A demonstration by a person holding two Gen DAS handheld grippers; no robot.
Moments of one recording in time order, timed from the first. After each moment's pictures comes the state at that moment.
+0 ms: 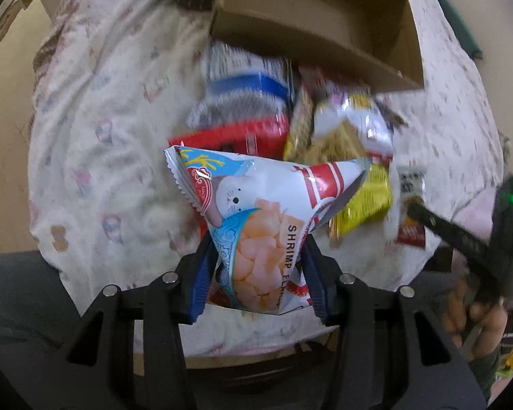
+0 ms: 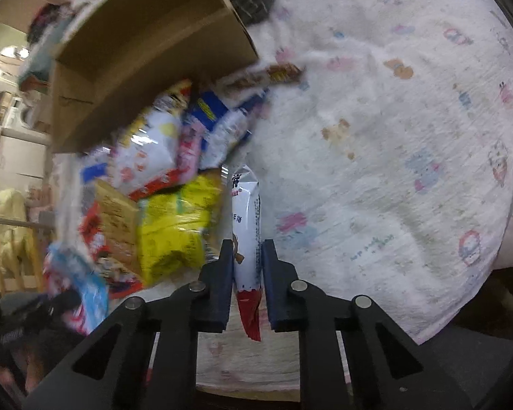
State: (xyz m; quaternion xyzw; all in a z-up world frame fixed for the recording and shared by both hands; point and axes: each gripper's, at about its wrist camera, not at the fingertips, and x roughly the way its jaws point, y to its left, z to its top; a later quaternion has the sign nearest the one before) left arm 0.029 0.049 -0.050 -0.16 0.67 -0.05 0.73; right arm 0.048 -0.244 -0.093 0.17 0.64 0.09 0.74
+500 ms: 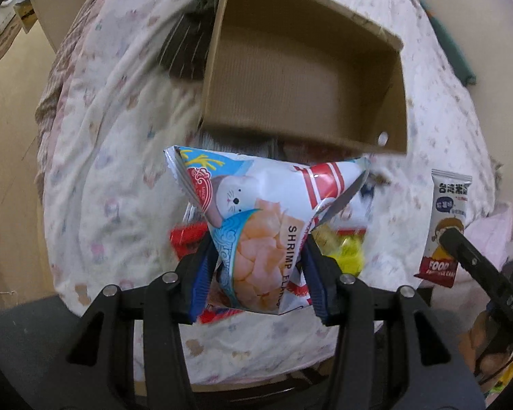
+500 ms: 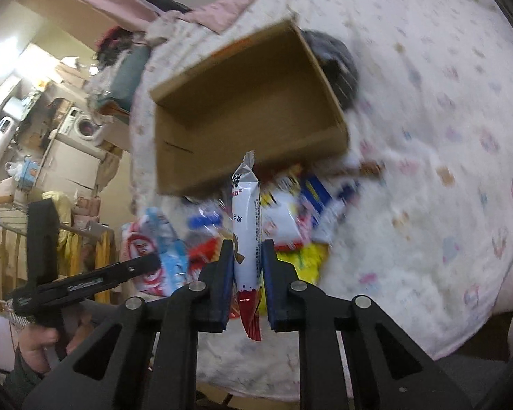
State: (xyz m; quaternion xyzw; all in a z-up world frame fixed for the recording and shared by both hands) left arm 0.089 0.051 -0.004 -0.16 0.62 -0.05 0.76; right arm 0.072 -0.215 0.006 0.20 0.54 0.19 0.79
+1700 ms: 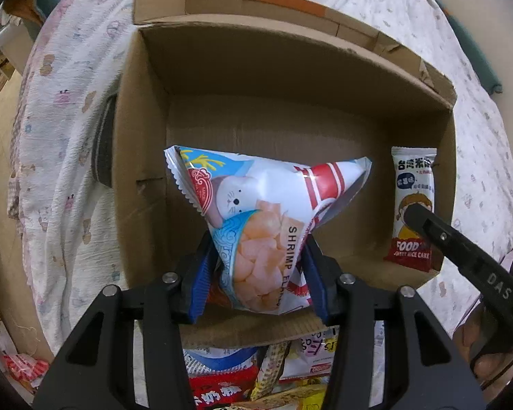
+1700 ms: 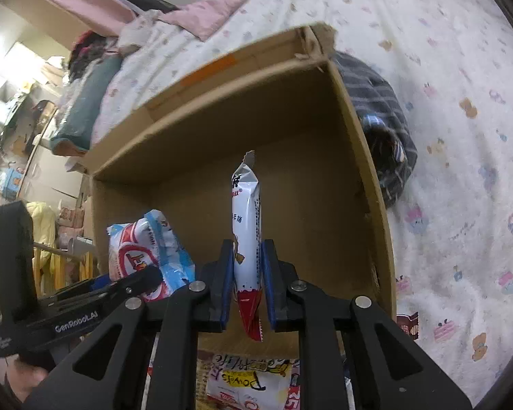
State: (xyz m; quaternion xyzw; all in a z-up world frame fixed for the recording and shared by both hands) left arm 0.251 0.019 -0.053 -0.11 0.62 -0.02 0.77; right arm 0.253 -0.188 -0.057 0.18 0.56 0.17 0.79
